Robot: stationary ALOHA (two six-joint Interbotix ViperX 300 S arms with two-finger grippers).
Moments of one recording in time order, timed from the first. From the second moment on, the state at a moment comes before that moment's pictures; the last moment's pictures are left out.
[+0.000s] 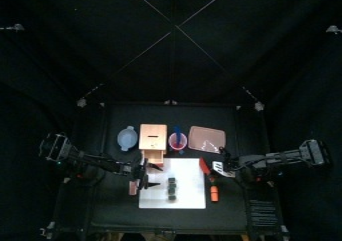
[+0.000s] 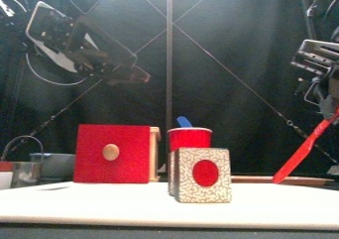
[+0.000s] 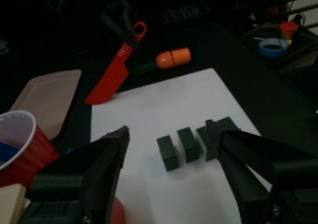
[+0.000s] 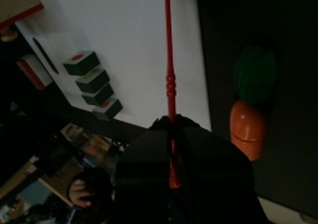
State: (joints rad) left arm -0.14 -0.16 1.00 -0.07 -0.57 0.25; right arm 0.18 -0.60 1.09 0.08 0.45 1.91
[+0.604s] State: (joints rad) left arm -0.12 -0.16 1.00 -0.07 -0.57 0.25; right arm 0.31 -0.52 1.05 -0.09 0.42 2.04
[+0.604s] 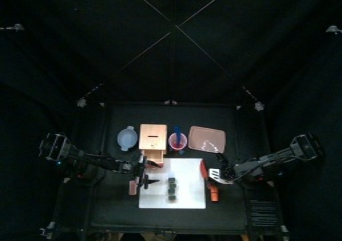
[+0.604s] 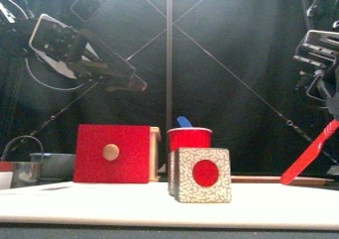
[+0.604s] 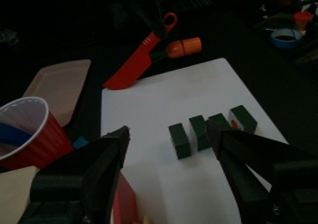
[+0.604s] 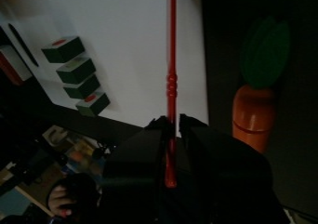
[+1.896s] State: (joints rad) left arm -0.06 -0.16 0.95 -0.13 -0.60 0.25; right arm 0.04 -0.38 0.86 -1.00 0.02 1.35
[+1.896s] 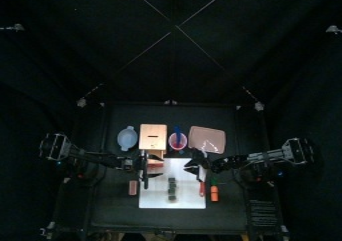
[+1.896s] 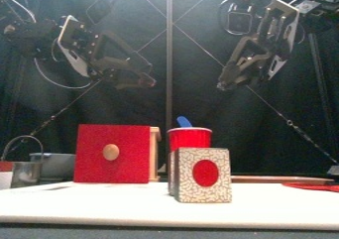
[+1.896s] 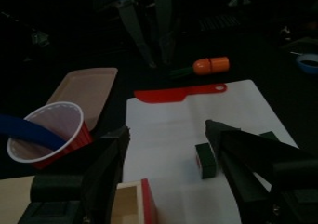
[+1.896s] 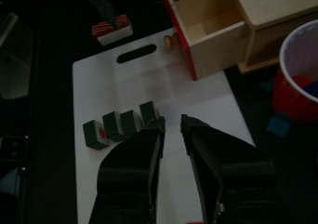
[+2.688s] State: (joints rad) left arm -0.05 -0.15 0.92 -0.13 -0.60 0.25; right arm 0.16 -0.63 0.83 -0.40 0.48 1.30
